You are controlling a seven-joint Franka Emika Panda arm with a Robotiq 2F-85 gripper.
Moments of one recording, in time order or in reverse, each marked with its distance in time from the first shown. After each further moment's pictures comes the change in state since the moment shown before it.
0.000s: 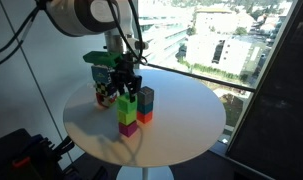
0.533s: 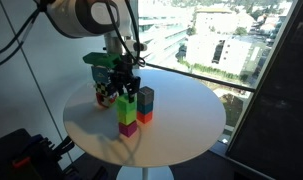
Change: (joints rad) arm 0.008 0.015 0.007 0.003 0.000 0.004 0.027
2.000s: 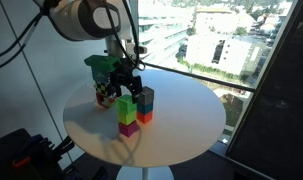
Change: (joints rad) arm 0.003 0.028 0.000 0.007 0.000 0.017 0.027
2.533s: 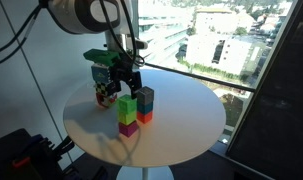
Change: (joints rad) arm 0.000 -0.037 0.000 0.006 0.073 -0.026 -0.031
